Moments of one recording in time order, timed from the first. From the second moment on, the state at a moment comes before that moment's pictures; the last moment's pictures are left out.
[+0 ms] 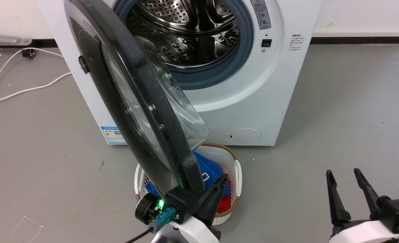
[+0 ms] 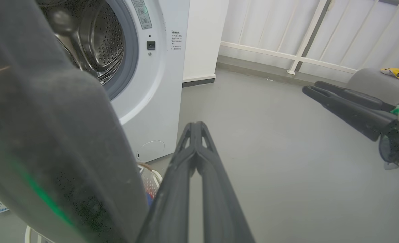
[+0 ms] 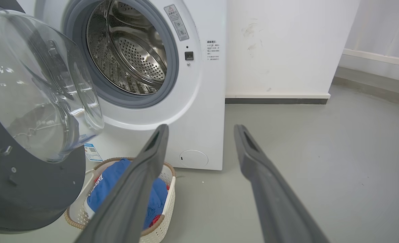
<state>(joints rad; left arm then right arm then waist) -0.14 0.14 -0.62 0.02 -0.35 -0.03 -0.04 0.13 -0.05 -0.05 -0.08 0.10 0.13 -0.08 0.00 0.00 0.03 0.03</state>
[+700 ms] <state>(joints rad) -0.11 0.15 -0.58 0.09 -0.36 0.03 -0.10 0.11 -0.05 -0.06 -0.04 0.09 0.13 -0.10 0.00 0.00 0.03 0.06</state>
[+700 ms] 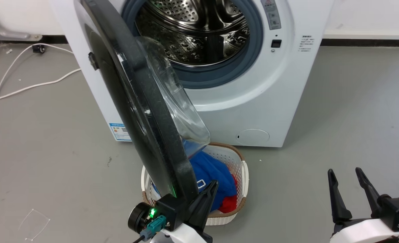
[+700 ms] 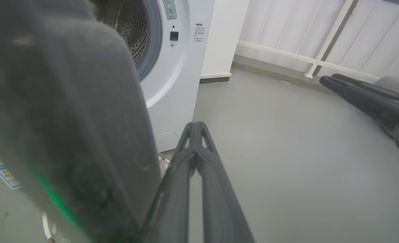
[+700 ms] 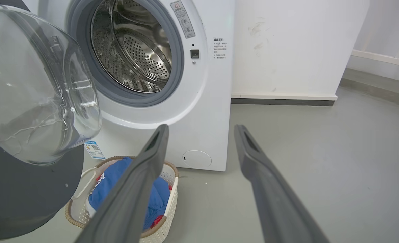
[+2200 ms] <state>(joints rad) -0.11 0.35 -0.18 0.10 -0.55 0.18 -0.17 0.07 -0.05 -0.11 -0.16 0.04 0.13 -0.05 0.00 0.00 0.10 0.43</state>
